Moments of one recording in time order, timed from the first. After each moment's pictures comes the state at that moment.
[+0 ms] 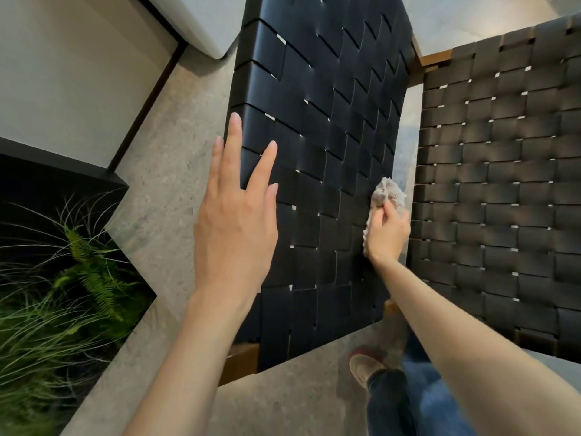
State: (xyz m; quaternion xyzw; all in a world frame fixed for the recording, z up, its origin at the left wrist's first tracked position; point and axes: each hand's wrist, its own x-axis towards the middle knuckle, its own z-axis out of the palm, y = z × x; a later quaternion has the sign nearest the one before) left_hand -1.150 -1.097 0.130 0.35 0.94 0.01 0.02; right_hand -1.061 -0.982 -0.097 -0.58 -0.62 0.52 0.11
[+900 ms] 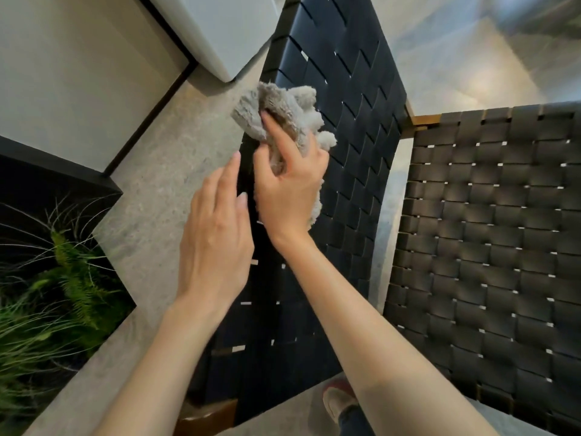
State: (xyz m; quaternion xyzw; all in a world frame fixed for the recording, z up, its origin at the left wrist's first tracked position) left_hand -1.188 -1.064 0.151 0.28 0.95 0.15 0.03; right_hand -1.204 -0.976 0.106 -0.35 -0.64 0.57 0.37
